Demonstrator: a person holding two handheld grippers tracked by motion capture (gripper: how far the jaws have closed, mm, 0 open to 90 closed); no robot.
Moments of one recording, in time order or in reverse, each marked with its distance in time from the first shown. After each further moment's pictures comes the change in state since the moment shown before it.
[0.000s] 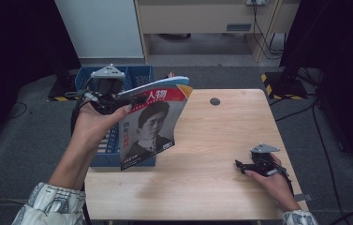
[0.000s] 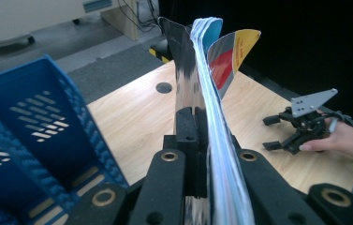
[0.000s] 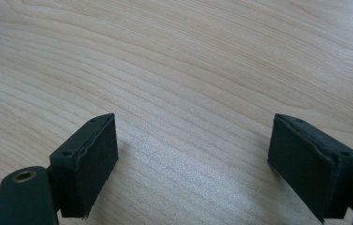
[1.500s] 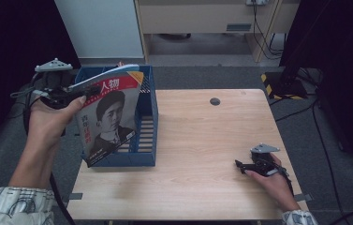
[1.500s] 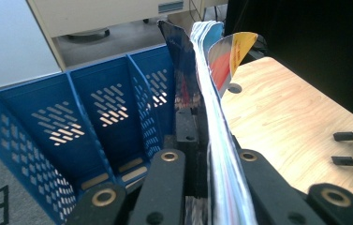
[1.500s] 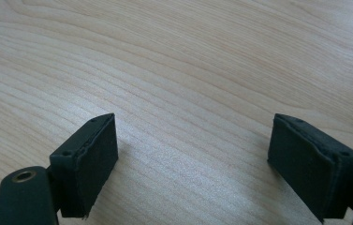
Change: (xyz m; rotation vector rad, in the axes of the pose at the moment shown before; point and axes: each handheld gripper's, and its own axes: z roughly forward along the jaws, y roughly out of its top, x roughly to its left) left arm 0.066 -0.023 -0.064 -0.023 0.230 -0.115; right arm 0.000 0.000 0.000 -0.001 0.000 0.000
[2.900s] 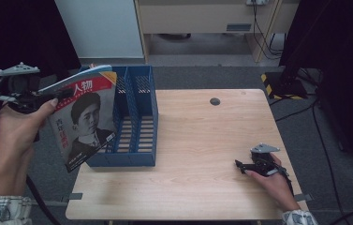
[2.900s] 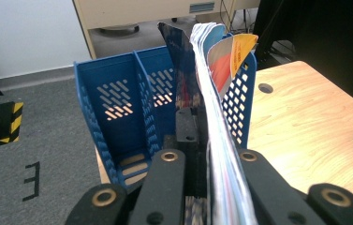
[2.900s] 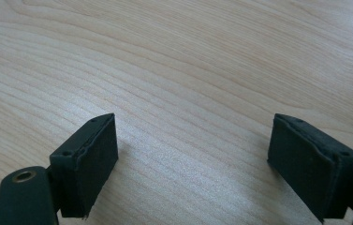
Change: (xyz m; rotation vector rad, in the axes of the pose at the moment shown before) left arm 0.042 -0.019 -0.038 -0.003 0.101 -0.066; right arm 0.000 0.000 0.000 0.000 0.000 0.003
